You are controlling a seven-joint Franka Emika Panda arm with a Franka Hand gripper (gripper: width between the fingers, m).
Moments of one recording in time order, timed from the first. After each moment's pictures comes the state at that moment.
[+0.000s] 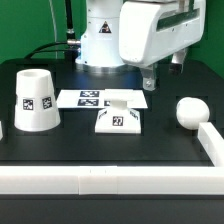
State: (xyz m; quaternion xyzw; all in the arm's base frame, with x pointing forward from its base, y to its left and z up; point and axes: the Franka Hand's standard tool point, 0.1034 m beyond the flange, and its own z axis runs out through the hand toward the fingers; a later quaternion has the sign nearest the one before) arm 0.564 0.060 0.116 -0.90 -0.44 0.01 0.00
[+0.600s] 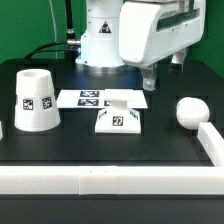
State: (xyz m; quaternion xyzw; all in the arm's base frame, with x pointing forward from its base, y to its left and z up) arm 0.562 0.059 0.115 -0.90 -0.44 0.02 0.01
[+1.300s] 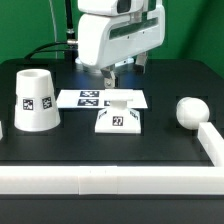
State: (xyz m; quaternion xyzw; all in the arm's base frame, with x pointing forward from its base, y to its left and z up) arm 0.491 0.011 0.094 -0.91 -0.42 0.02 0.01
